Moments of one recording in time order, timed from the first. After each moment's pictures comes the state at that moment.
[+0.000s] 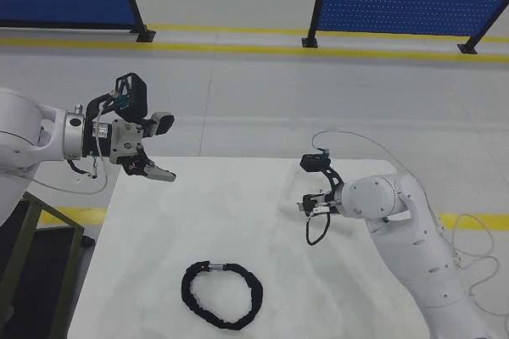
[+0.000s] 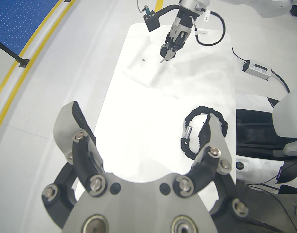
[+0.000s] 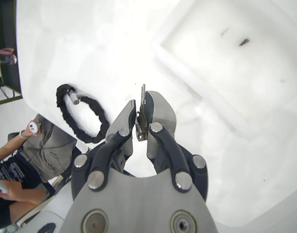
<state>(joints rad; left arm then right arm) 0.19 -0.73 -0.66 -1.40 0.12 -1.01 -0.81 -0.94 -1.11 1.26 -1.74 -0.64 0.20 1.44</state>
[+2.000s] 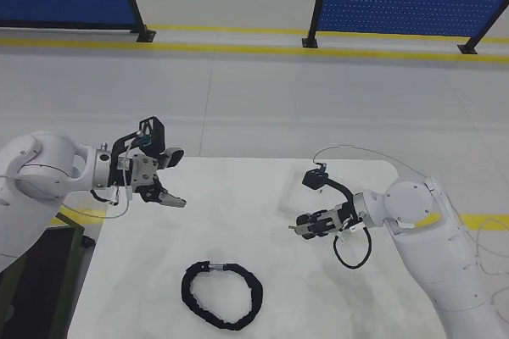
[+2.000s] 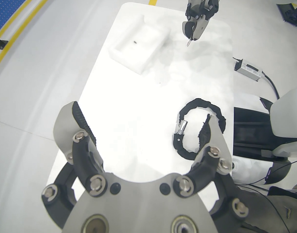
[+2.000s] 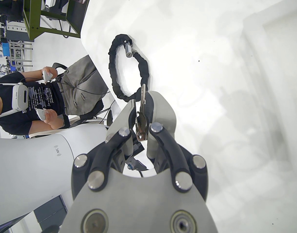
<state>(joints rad) 0.35 -0.75 -0.60 -1.35 0.27 -1.01 -0.66 -0.98 -1.04 1.33 -1.69 -0.18 -0.12 1.54</state>
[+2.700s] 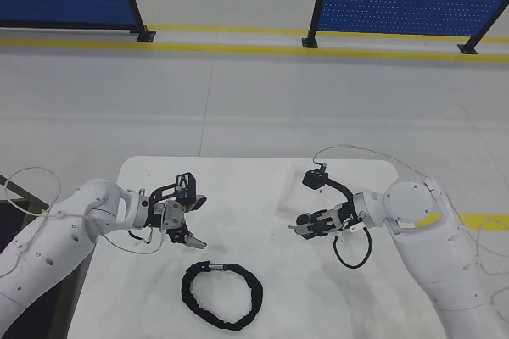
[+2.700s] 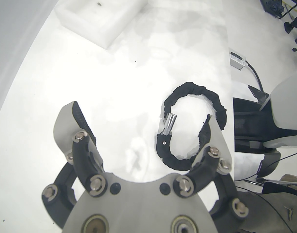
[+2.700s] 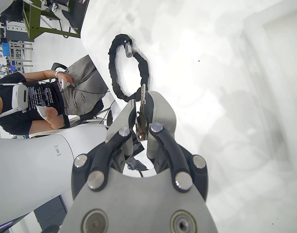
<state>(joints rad) 0.45 -0.82 -0.41 -1.28 0.62 -1.01 -0.31 -0.98 -1.04 1.33 -1.69 -0.18 -0.12 1.54</state>
